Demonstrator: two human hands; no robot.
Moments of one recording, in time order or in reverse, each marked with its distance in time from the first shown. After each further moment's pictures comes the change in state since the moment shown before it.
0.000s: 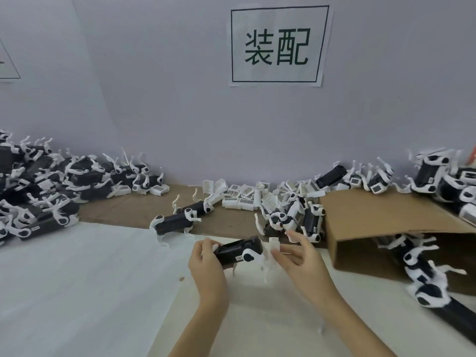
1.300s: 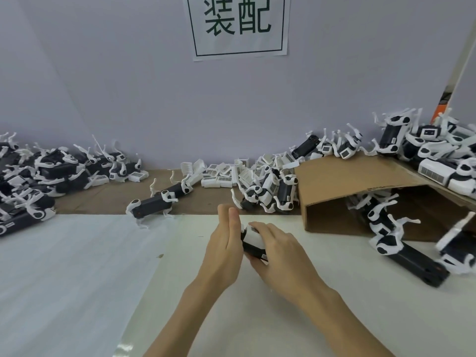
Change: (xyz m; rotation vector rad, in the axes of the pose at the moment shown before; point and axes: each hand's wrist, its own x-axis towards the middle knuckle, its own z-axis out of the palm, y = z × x) left_hand -0.057 -0.002 0.012 0.563 -0.701 0.417; right_hand -0.055 -0.009 -0.013 -0.877 -0.045 -0.414
